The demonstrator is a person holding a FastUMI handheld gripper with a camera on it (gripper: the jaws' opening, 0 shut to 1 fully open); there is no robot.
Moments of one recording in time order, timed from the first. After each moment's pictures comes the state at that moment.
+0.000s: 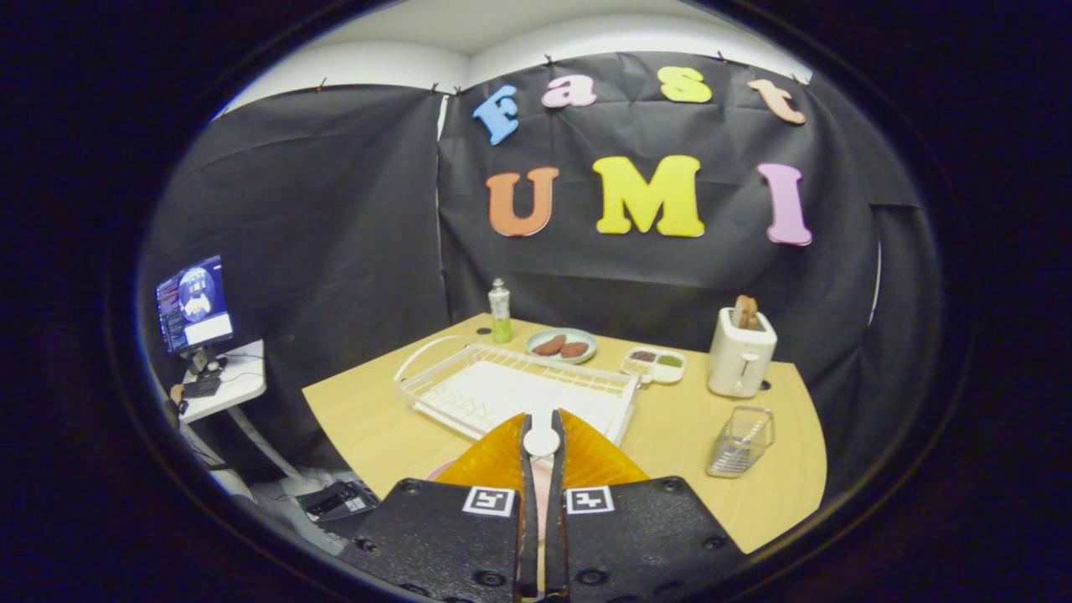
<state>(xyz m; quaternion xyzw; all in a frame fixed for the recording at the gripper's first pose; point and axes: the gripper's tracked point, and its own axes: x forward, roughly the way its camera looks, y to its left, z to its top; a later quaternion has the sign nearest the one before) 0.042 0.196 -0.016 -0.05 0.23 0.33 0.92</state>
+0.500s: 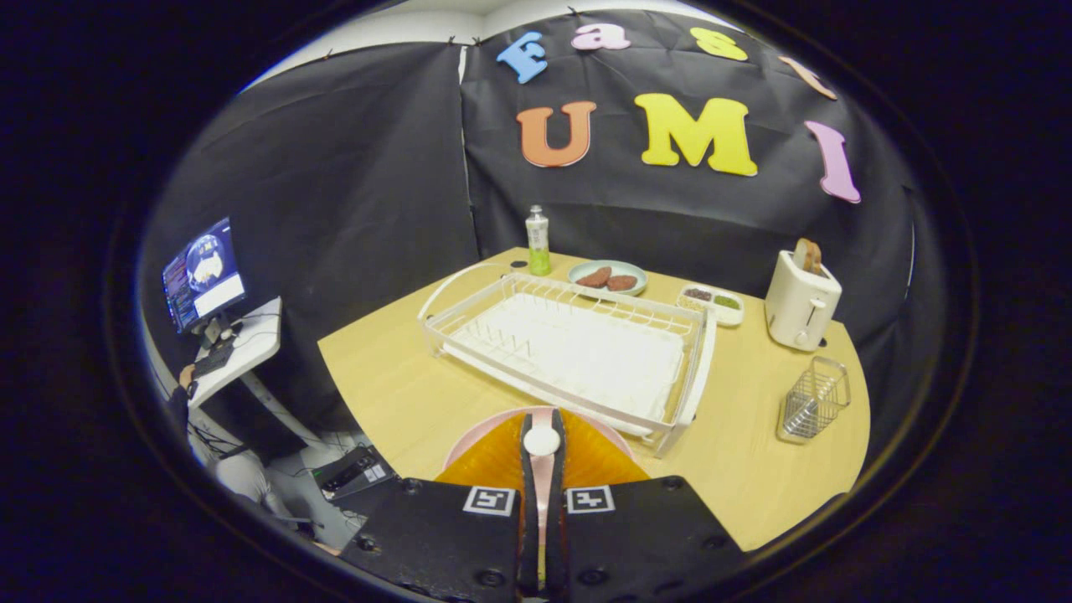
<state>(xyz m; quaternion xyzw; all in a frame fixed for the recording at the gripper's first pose) 0.038 0.239 -0.089 -0.09 0.32 0.35 0.88</state>
